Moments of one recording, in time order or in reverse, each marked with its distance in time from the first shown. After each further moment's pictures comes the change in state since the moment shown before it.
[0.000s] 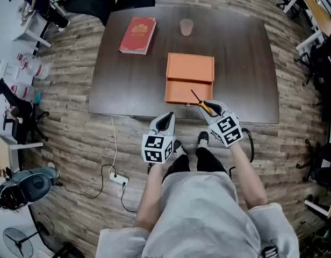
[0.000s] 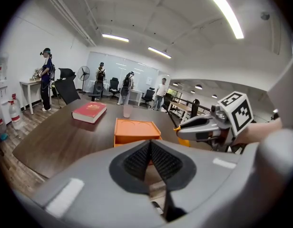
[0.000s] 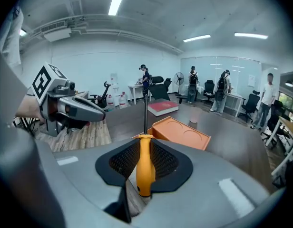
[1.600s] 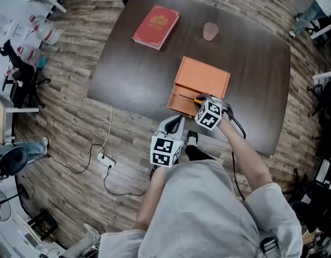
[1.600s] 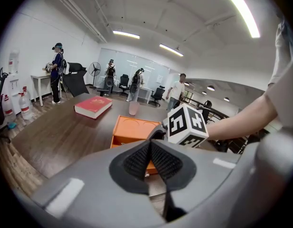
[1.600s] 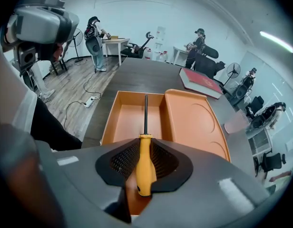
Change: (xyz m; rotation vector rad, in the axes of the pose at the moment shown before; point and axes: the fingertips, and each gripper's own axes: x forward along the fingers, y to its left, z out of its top) left arm 0.059 0.003 0.008 -0.089 0.019 0.100; right arm 0.161 -0.039 -0.075 -0.563 0.483 0.286
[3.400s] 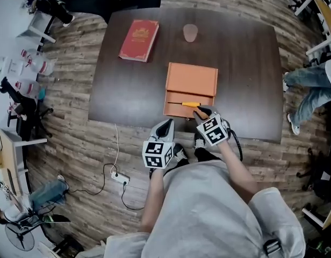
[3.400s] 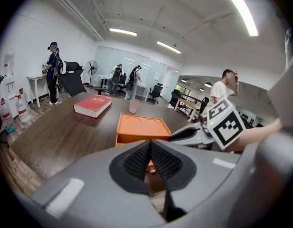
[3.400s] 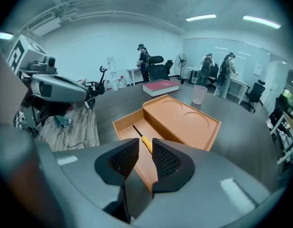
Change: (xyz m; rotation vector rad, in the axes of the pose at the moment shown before) left arm -0.004 0.024 -0.008 0.022 0.040 -0.024; right arm -0.074 0.016 -0.002 0.609 -0.276 -0.178
